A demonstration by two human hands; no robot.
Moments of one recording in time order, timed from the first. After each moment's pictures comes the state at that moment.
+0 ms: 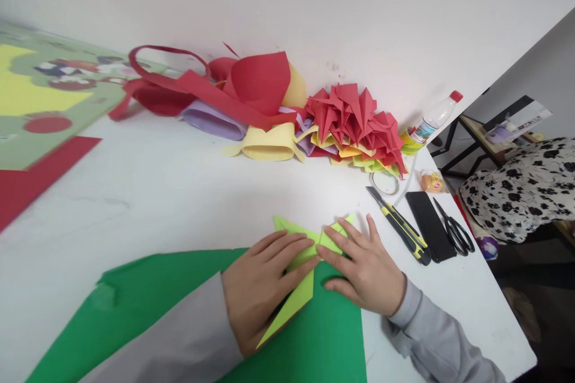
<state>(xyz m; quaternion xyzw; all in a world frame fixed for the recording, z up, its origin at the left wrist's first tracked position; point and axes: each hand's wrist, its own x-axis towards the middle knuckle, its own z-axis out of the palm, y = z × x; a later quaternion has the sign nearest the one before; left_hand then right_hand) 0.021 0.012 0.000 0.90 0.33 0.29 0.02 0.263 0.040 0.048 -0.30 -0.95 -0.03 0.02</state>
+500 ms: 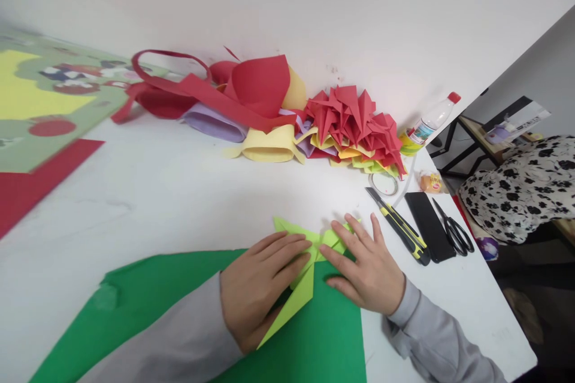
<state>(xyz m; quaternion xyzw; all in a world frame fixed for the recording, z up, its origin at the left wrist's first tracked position) 0.017 0.012 -0.003 0.89 0.32 0.33 0.06 0.264 0.037 0.049 -0.29 -0.95 -0.10 0.06</state>
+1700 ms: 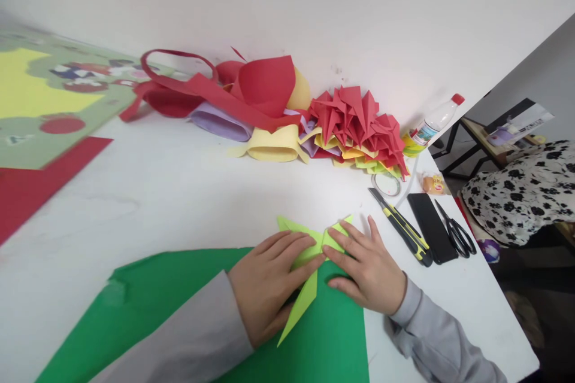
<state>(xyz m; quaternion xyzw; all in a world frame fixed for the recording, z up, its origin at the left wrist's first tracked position) 0.027 0.009 0.008 0.89 0.37 0.26 0.02 0.265 0.040 0.044 -0.30 -0.95 -0.02 0.04</state>
